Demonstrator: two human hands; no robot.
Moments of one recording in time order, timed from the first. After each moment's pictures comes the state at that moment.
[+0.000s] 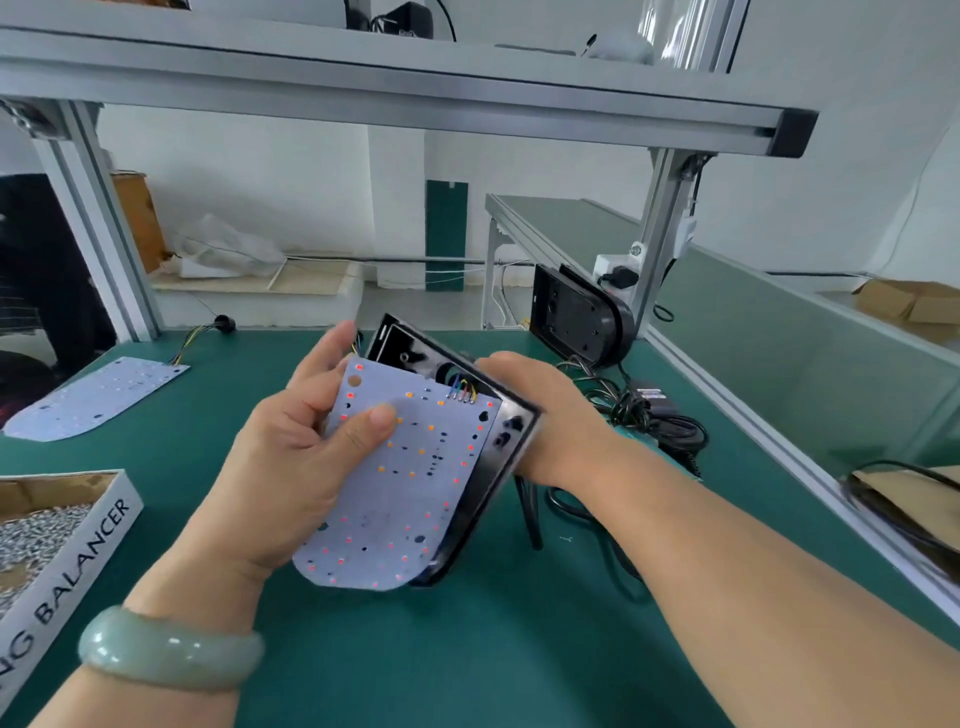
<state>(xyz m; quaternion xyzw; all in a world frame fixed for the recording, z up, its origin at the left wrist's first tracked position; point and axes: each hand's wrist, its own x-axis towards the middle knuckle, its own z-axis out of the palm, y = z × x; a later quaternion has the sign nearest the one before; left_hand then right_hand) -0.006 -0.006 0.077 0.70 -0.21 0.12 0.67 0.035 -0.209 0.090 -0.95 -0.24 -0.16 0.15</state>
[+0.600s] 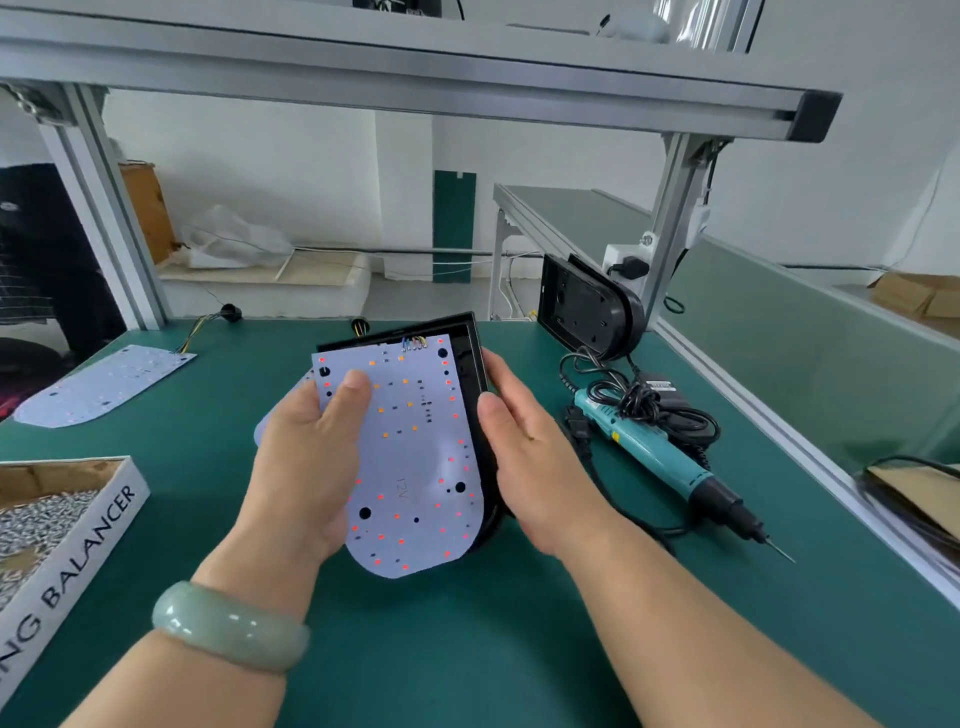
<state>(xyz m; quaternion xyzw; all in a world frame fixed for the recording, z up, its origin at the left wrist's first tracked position) 0.004 -0.030 0.065 0.63 0.04 0.10 0.77 0.006 -0.187 0.047 -0.73 -0.16 -0.08 0.66</state>
